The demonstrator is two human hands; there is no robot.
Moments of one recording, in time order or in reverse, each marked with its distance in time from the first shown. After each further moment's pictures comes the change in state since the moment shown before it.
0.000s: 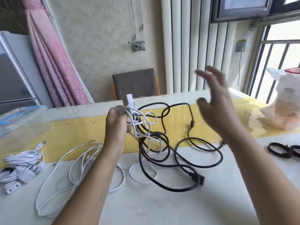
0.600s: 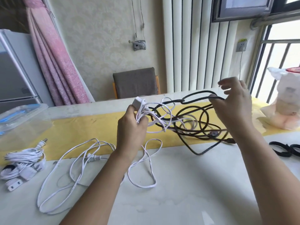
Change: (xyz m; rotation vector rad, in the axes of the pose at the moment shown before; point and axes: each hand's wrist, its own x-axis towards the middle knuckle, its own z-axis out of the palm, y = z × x) left_hand -0.022 -0.010 0.018 0.681 0.001 0.474; right_hand 0.007 0.037 -0.009 -0.194 0.322 0.212
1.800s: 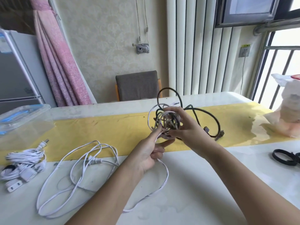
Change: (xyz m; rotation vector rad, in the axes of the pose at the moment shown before) left_hand -0.021 0.002 0.023 -0.941 -0.552 -0.939; right_hand -0.054 -0.028 0.057 0.805 -0.879 0.086
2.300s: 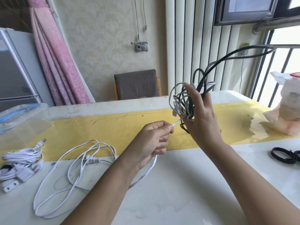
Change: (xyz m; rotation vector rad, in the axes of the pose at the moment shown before) left_hand -0.035 0.025 0.016 0.288 -0.214 0.217; right_hand 0.003 0.004 -0.022 -0.916 0.594 -0.423
